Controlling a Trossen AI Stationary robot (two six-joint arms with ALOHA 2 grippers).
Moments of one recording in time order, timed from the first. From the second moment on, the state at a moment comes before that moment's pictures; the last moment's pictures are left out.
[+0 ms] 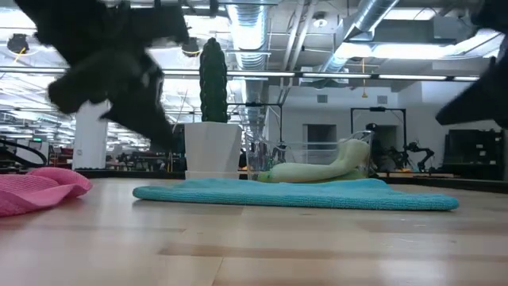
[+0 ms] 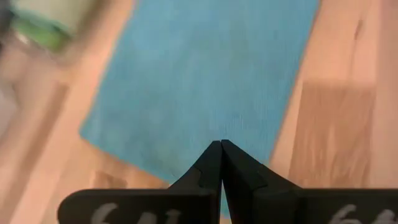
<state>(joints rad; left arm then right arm) -0.55 1.77 1.02 -0.45 -0.69 -0.59 0.91 1.55 0.63 -0.06 0.92 1.03</state>
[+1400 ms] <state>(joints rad) -0.37 2.15 1.02 0.64 -0.41 -0.20 0.82 1.79 0.62 0.06 0.71 0.84</state>
